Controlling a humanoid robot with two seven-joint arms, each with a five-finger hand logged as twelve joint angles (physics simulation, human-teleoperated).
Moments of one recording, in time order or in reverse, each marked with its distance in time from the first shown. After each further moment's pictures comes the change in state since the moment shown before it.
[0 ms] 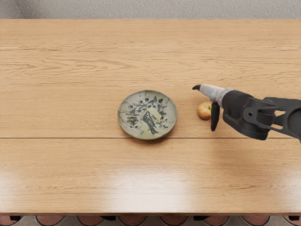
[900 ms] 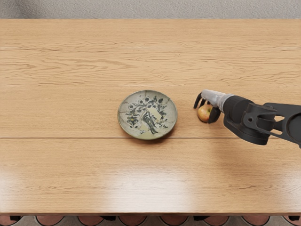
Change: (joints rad) left arm 0.000 0.000 0.000 0.000 0.000 0.000 0.000; right arm -0.038 0.000 0.001 -0.007 -0.019 -0.007 0.000
